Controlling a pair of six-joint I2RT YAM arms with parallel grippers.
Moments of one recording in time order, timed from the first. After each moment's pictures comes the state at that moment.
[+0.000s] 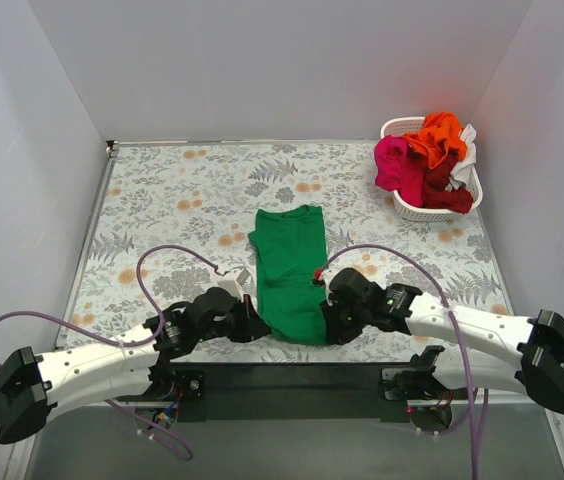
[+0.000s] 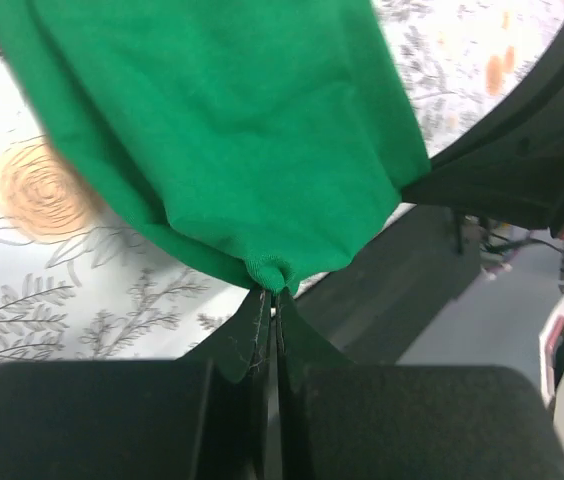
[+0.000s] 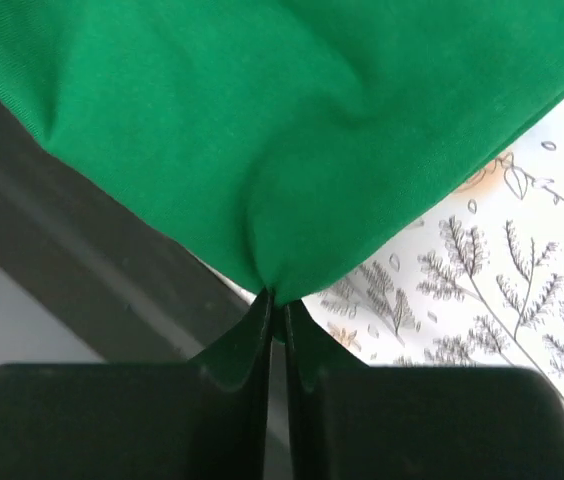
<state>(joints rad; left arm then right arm) -1.01 0.83 0.30 -0.10 0.02 -0.93 1.02 1.13 0.57 -0.47 -0.17 0.45</state>
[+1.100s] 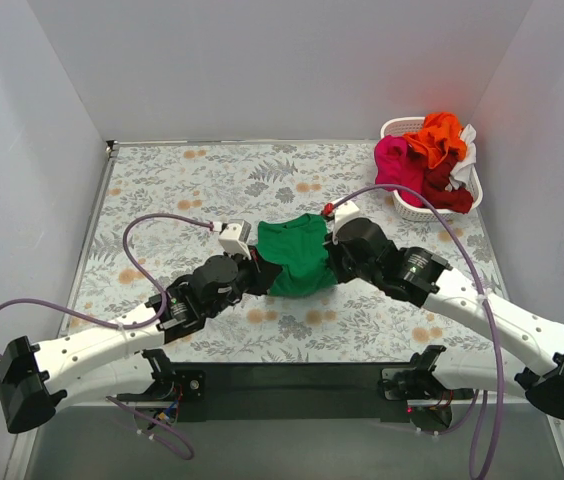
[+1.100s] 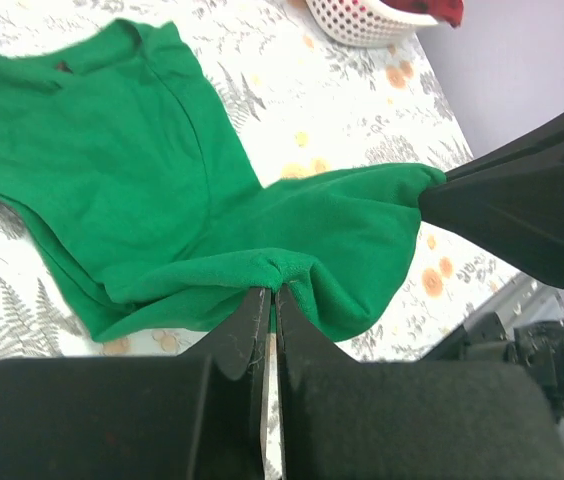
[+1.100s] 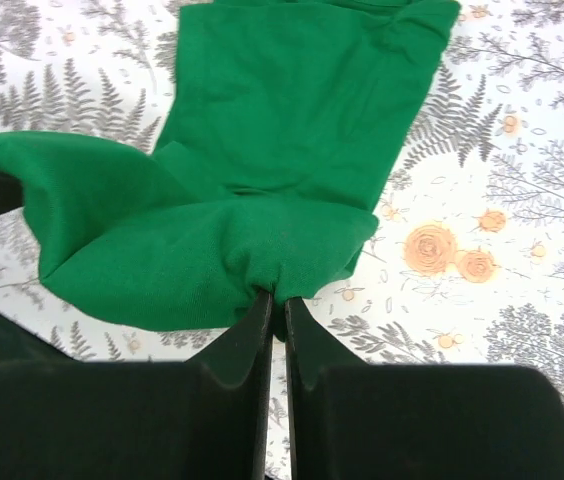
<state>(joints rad) -1.01 0.93 0.63 -0.01 -0.30 -0.69 0.96 1.08 1.02 -0.64 0.25 0.31</state>
